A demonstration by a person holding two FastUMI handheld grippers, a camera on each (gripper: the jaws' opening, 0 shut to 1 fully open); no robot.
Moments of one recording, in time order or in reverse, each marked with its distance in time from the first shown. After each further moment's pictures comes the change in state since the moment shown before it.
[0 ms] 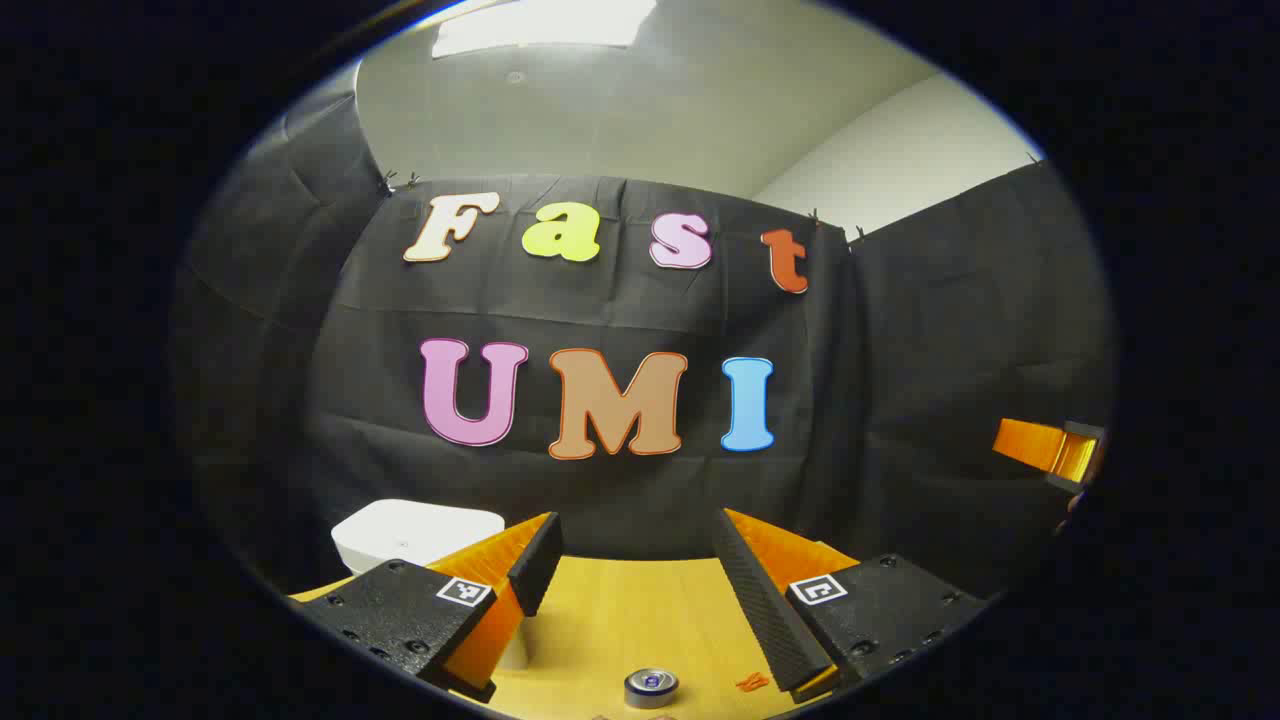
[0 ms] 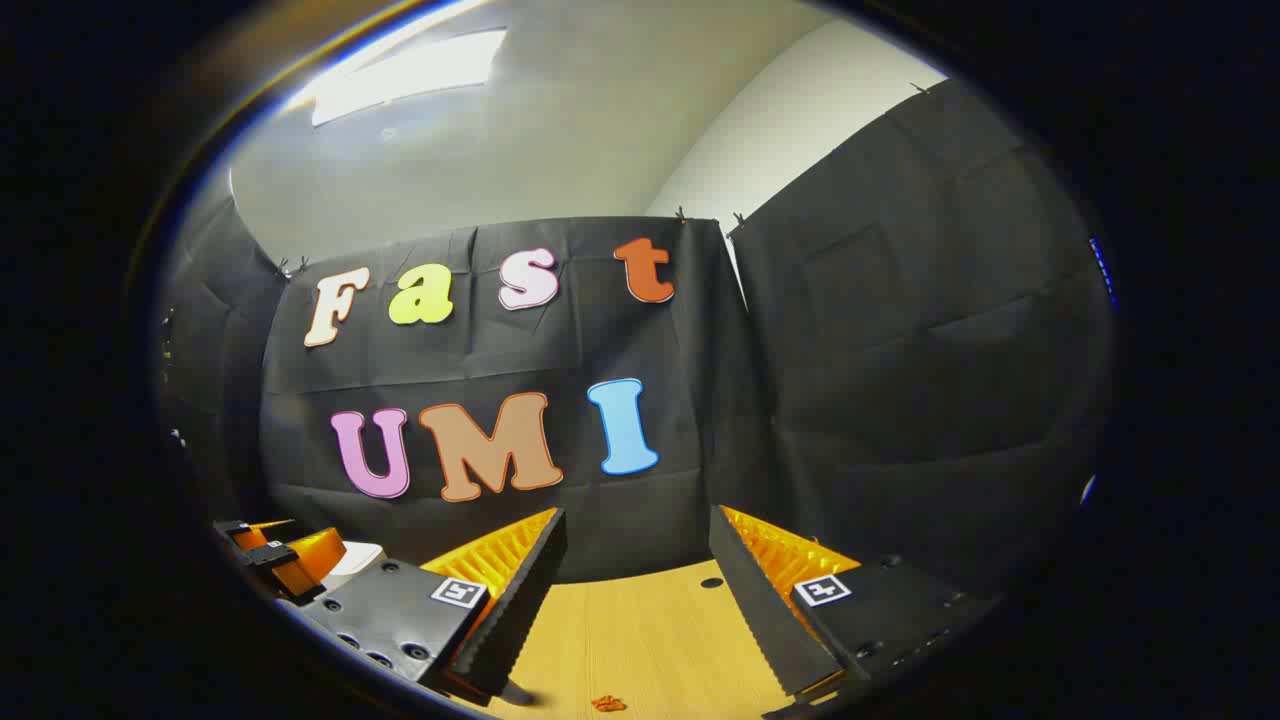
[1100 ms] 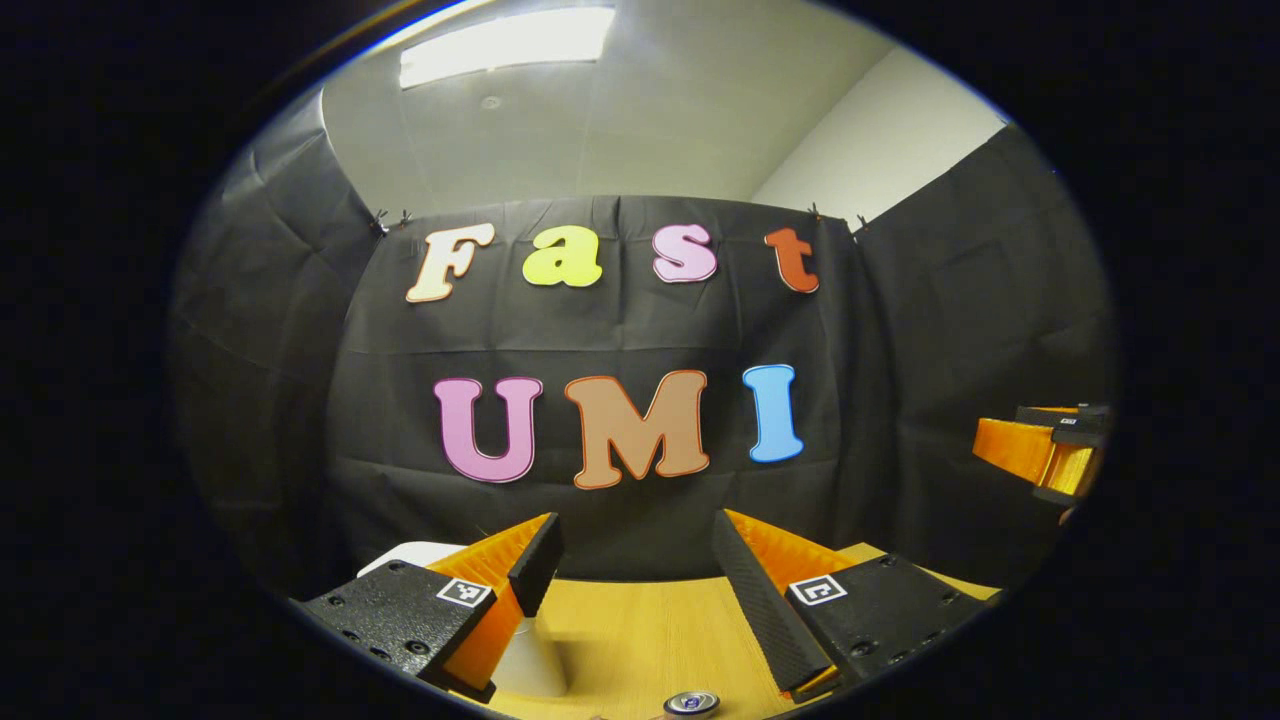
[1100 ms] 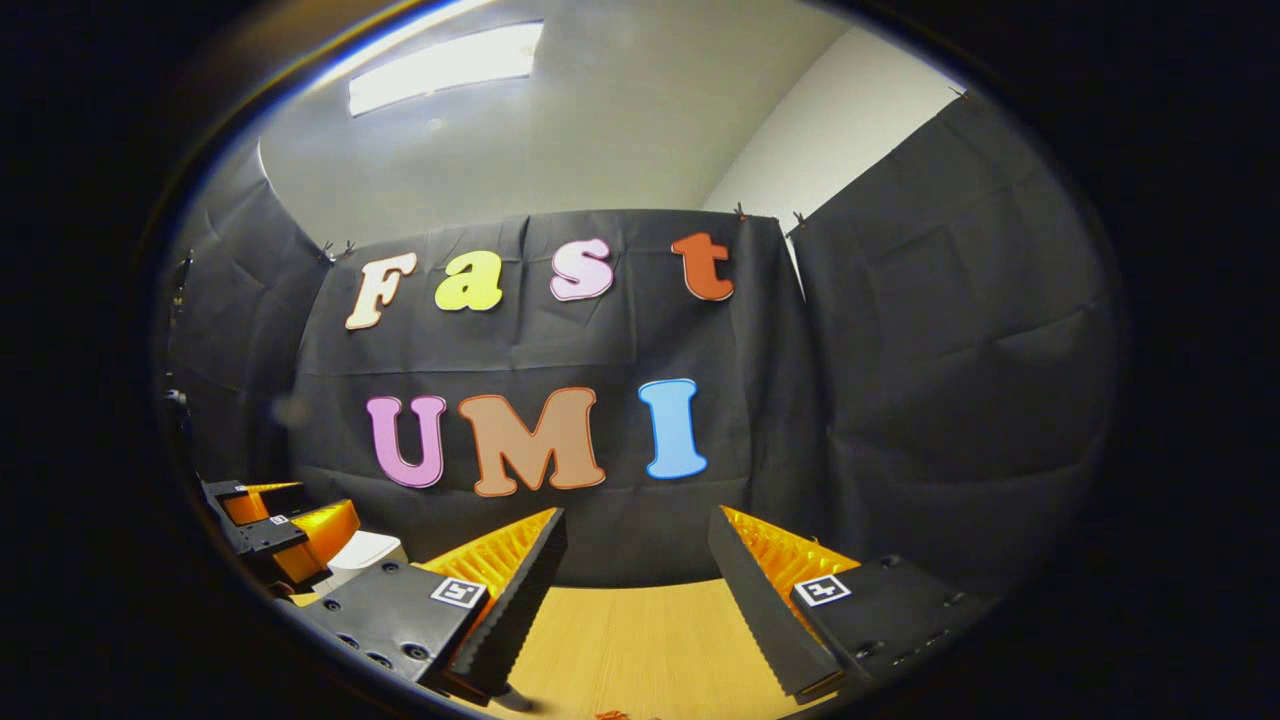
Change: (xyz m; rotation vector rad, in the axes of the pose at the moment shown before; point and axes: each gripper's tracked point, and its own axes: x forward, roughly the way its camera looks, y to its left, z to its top) left arm 0.027 0.019 0.008 0.119 -0.023 0.074; right arm 0.055 0.056 -0.015 -0.082 0.028 0.163
